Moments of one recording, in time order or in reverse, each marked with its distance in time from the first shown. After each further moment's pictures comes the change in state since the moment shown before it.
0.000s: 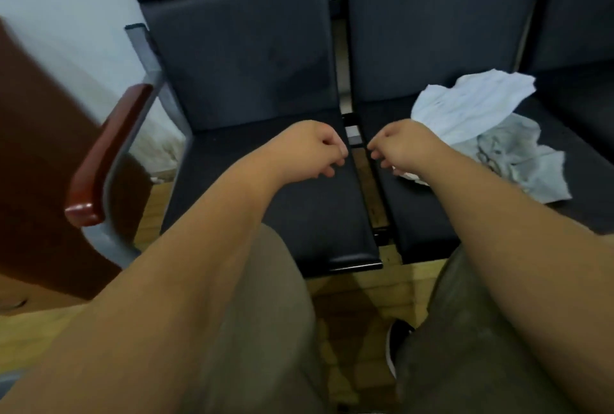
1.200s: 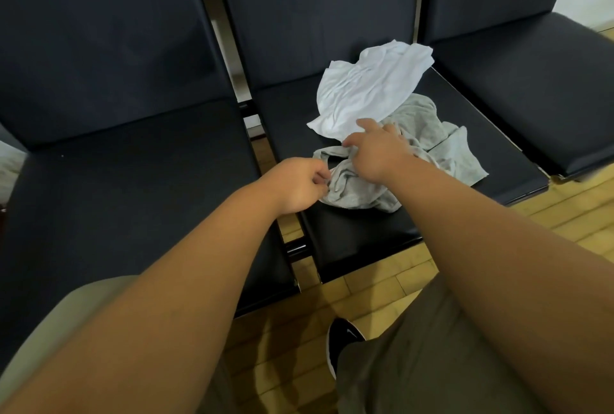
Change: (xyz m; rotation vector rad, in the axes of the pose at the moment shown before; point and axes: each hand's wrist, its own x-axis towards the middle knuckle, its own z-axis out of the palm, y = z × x) left_hand 0.151 -0.007 0.158 0.185 -0.259 0.197; right_hand 0.089 0.153 -0.051 -0.722 0.071 0.057
